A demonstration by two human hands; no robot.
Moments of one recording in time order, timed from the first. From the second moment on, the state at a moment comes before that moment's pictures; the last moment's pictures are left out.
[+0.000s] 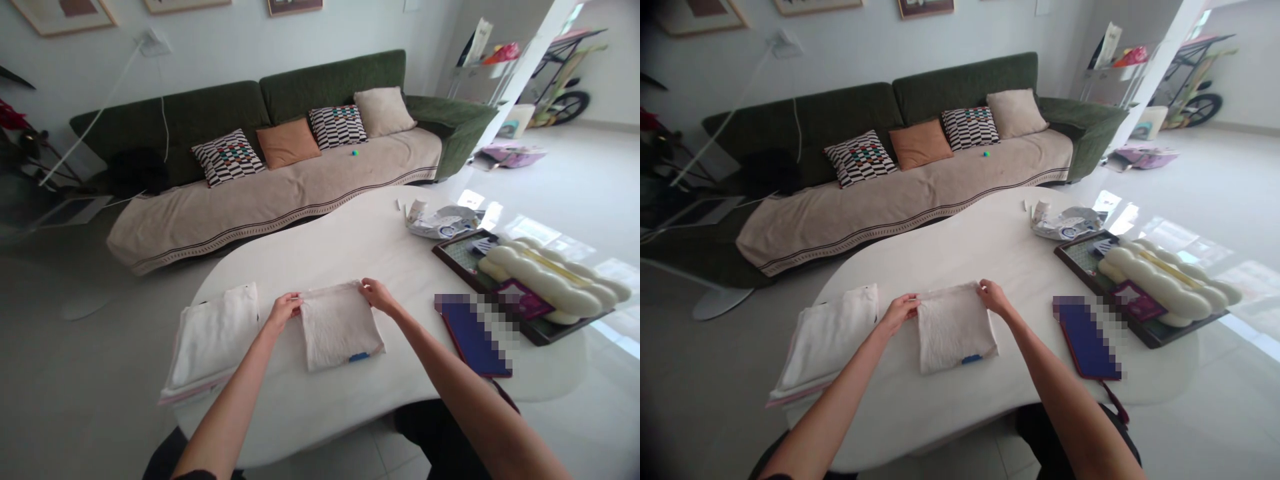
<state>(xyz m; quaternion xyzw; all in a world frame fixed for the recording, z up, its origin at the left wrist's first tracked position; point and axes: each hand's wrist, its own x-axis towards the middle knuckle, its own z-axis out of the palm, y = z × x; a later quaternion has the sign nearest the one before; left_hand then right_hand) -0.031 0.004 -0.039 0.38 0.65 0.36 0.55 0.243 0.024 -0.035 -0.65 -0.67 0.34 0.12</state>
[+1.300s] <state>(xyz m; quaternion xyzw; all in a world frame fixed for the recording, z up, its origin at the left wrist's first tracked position) 0.015 -0.066 0.023 0.51 0.62 0.29 0.52 0.129 -0.092 -0.008 -0.54 -0.63 0.42 0.36</state>
